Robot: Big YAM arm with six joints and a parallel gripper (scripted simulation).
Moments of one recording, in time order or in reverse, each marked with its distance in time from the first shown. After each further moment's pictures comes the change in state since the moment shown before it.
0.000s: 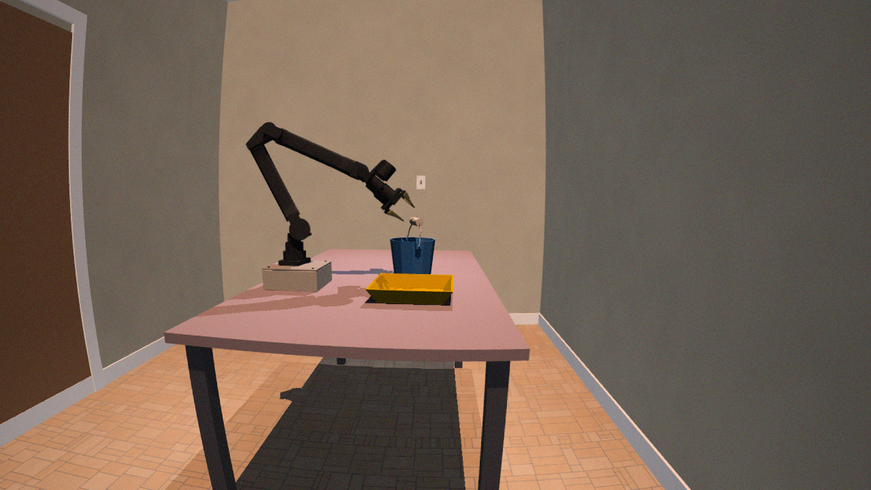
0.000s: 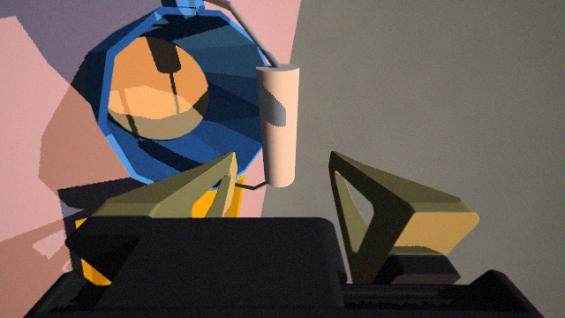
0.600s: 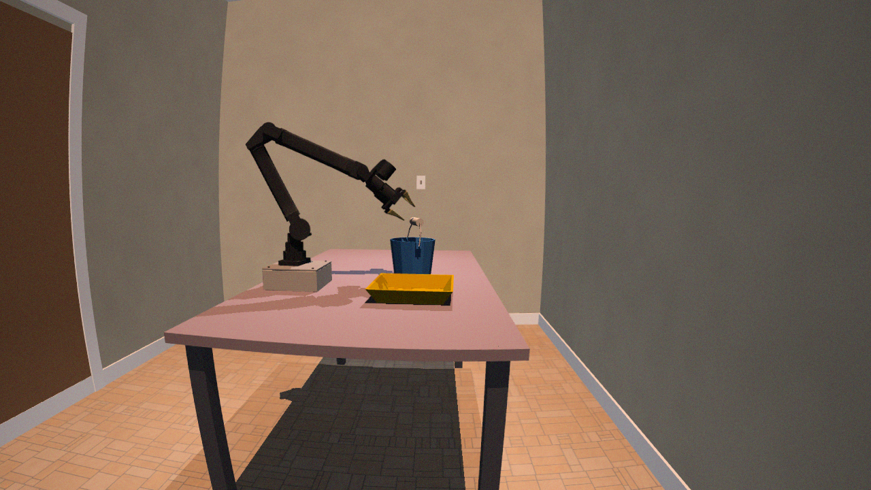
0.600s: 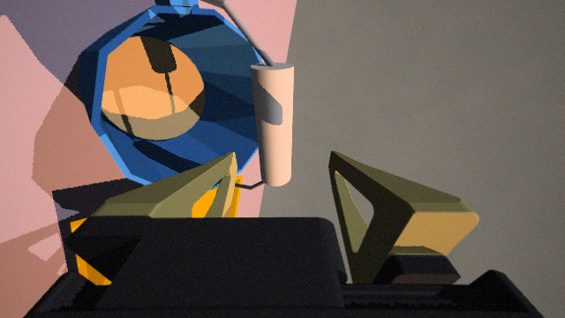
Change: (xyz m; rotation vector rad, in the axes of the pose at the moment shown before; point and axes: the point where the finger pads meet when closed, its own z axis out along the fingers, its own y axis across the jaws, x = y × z) arm 0.001 -0.003 -0.001 0.013 0.001 0.001
